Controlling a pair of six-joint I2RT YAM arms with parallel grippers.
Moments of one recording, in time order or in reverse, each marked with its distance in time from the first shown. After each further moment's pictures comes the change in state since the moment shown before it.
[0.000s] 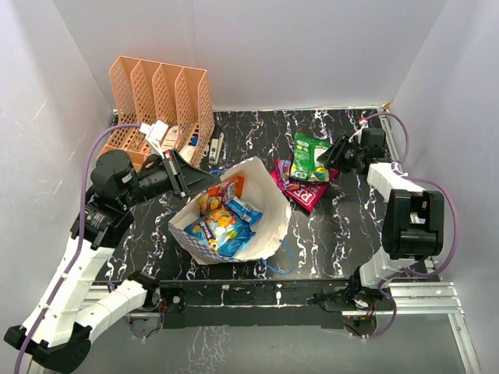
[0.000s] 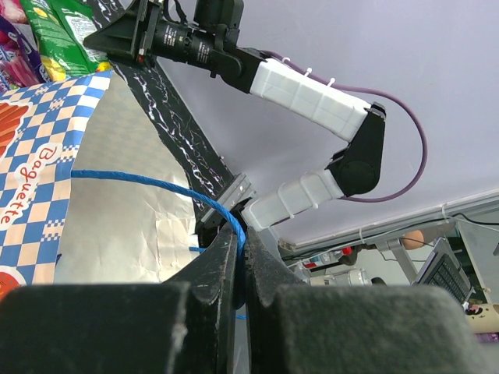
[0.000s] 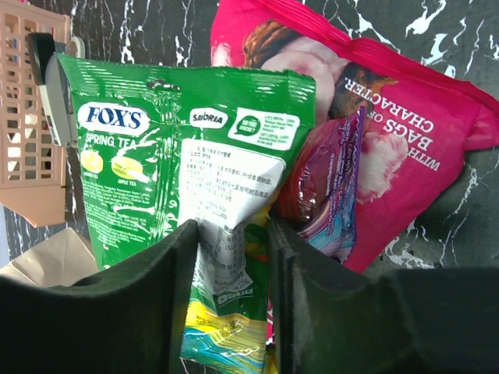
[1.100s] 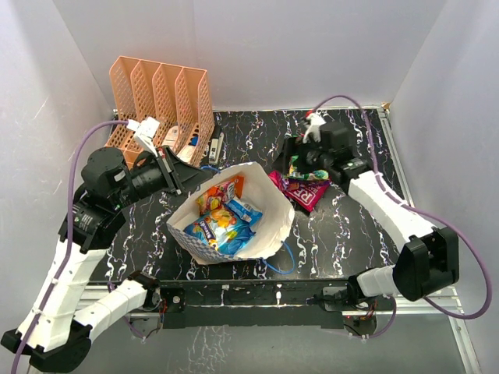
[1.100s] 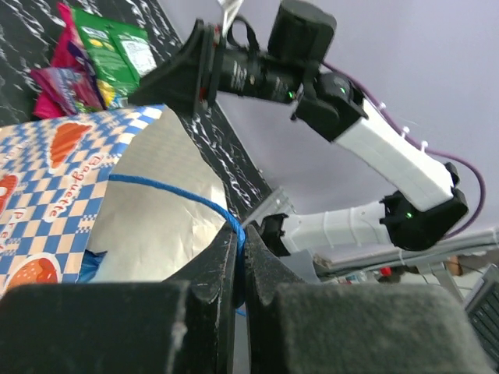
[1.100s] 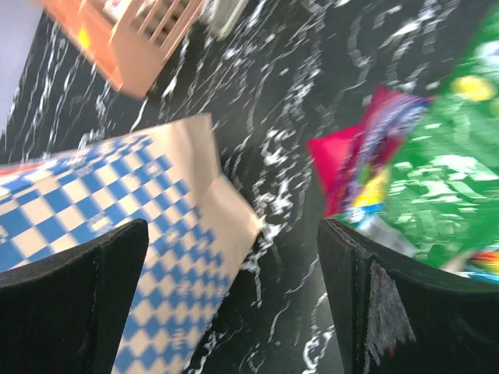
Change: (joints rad) left arm 0.000 0.011 0.098 -0.143 -0.098 0.096; right arm 0.352 -0.271 0.105 -0.262 0.101 -0.155
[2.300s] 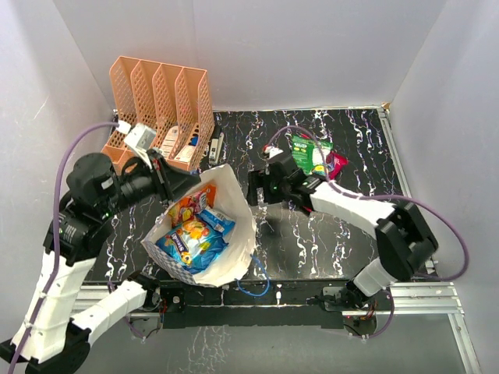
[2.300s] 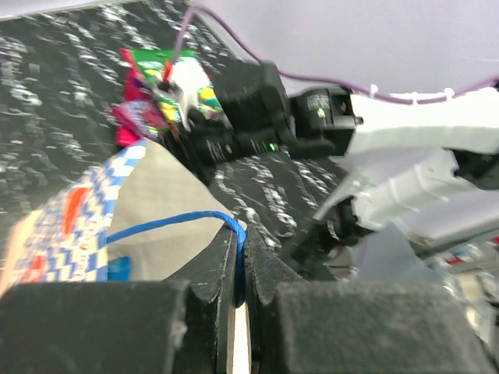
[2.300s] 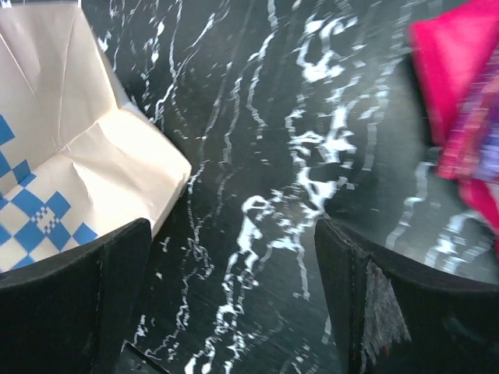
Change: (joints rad) left arm 0.000 0.009 0.159 -0.202 -0.130 0.385; right arm 0.436 0.211 -0.082 0.065 0.282 0.162
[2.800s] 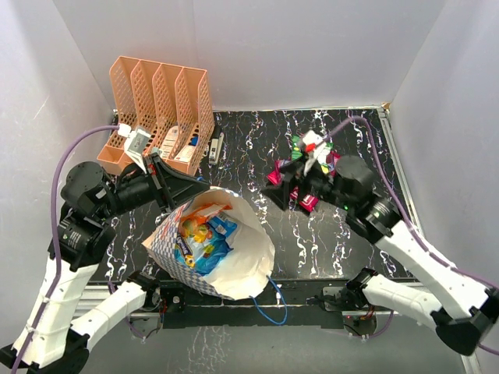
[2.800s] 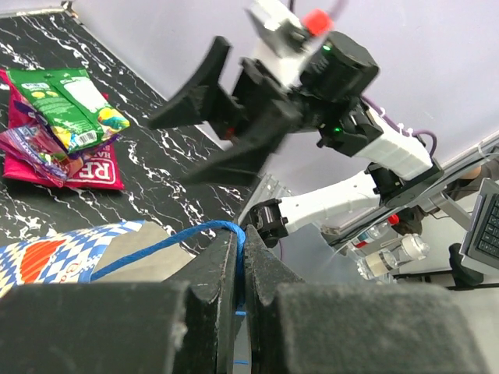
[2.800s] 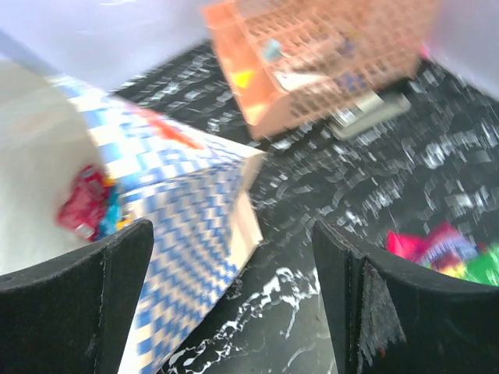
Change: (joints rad) left arm 0.000 -0.104 -0.165 0.285 0.273 -0.239; right arm -0.036 -0.602 -0.016 -0.011 -0.137 -0.338
